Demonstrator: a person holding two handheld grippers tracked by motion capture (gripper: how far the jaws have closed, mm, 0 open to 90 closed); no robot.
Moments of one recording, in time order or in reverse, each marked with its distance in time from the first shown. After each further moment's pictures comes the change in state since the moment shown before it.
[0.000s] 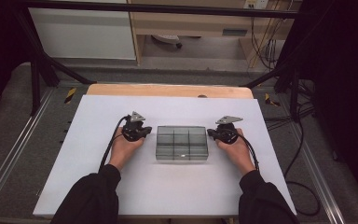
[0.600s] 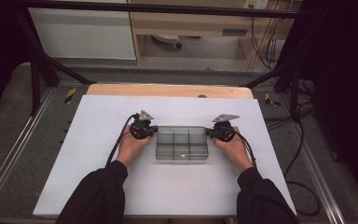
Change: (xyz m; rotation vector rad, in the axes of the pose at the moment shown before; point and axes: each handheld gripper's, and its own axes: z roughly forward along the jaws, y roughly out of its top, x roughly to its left) left arm -0.006 0.008 0.021 0.005 -0.019 0.033; right arm 0.002 0.008 0.009 0.002 0.040 0.008
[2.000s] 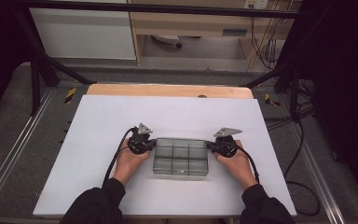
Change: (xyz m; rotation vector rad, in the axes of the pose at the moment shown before) left arm -0.038 -0.029 -0.031 0.051 -0.003 -0.038; right arm 0.037 -0.030 -0.032 0.014 0.016 -0.020
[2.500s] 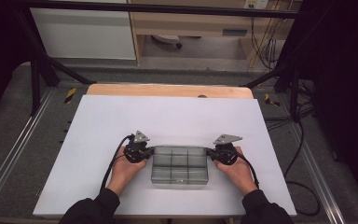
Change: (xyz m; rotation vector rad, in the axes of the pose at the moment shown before) left arm -0.011 -0.019 -0.019 0.003 -0.033 -0.001; right arm 0.021 -0.011 -0.014 0.006 0.028 -0.004
